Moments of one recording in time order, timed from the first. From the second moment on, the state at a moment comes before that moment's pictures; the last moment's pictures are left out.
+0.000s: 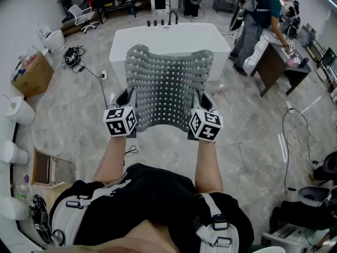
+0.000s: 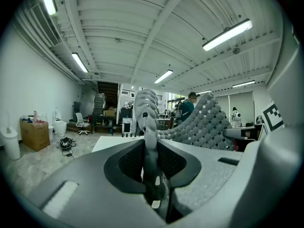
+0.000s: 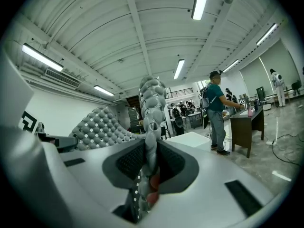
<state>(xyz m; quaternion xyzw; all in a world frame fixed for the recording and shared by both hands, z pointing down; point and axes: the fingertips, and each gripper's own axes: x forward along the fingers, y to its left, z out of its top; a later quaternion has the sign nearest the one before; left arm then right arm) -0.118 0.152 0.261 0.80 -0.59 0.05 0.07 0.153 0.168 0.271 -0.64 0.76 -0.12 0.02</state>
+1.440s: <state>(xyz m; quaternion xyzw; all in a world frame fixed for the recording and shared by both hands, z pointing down) -0.075 -0.130 0.299 0.81 -0.58 0.08 0.10 0.202 -0.103 0.297 -0.66 0.74 -0.13 0.01</state>
